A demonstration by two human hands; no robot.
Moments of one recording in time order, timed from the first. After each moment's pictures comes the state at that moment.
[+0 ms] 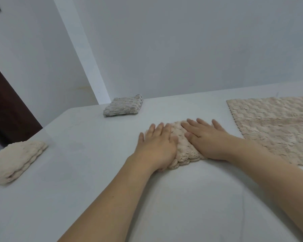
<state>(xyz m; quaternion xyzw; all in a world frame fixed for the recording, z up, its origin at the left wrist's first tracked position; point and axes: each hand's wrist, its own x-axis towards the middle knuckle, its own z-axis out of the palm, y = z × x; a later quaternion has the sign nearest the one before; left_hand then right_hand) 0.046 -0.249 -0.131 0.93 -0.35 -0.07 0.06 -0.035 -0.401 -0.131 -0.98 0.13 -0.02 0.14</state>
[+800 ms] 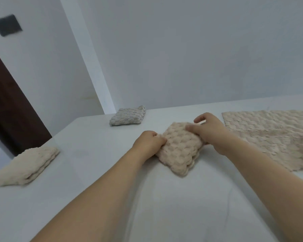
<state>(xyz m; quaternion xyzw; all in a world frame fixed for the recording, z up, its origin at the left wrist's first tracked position) 0.064 -0.245 -0.111 0.88 -0.20 -0.13 0.41 -0.039 -0.406 -0.095 -0.74 0.26 -0.16 0.60</state>
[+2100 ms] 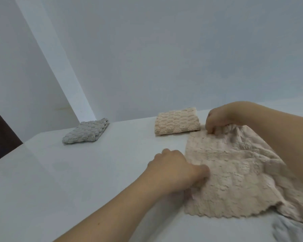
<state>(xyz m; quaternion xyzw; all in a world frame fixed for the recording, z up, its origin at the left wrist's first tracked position) -0.036 -0.419 -0.108 0.94 -0.28 -0.15 0.14 -0.021 -0.644 -0.079 -0.92 0.29 0.16 0.24</state>
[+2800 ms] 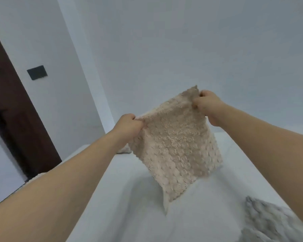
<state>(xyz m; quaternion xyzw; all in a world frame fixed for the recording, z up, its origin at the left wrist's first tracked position) -0.026 -0.282 0.068 0.89 -0.20 0.04 0.40 -0.099 -0.511 0.069 -0.75 0.18 -0.28 0.58</state>
